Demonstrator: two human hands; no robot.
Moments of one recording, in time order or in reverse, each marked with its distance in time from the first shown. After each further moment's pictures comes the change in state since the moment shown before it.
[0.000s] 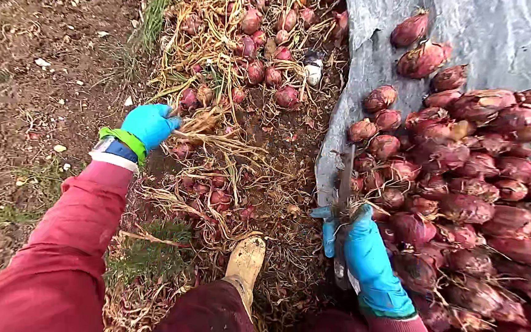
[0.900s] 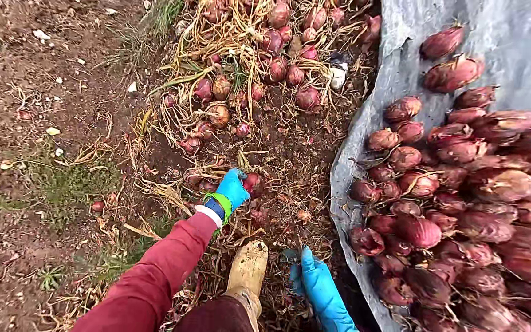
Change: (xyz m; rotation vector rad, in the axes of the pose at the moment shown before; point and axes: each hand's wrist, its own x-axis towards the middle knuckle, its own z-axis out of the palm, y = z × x) left_hand -0.053 0.086 0.210 -0.649 -0.306 -0.119; right_hand -0.049 0.082 0.089 0.031 -0.102 0.431
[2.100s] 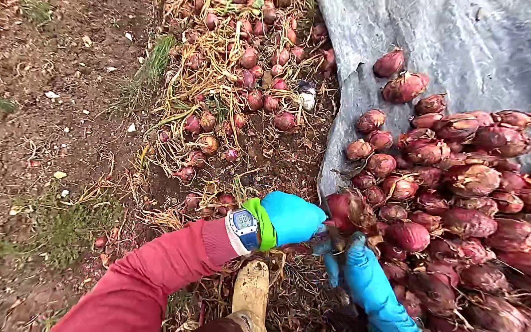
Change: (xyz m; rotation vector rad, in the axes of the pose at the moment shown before) left_hand -0.123 0.191 -0.030 0.897 -0.394 0.773; right_hand -0.005 -0.089 -0.065 0.134 0.085 -0.429
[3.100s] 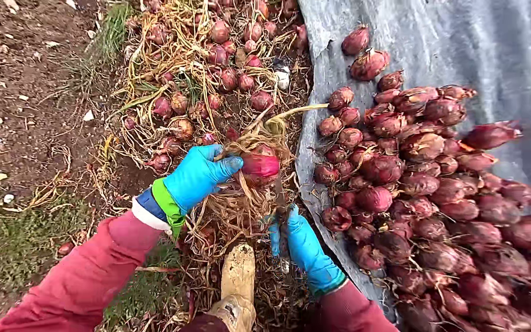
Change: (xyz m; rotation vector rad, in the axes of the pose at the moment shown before) left_hand -0.057 -0.098 0.036 -1.234 0.651 -0.006; right_hand 0.007 0.026 0.064 0.176 -0.185 0.116
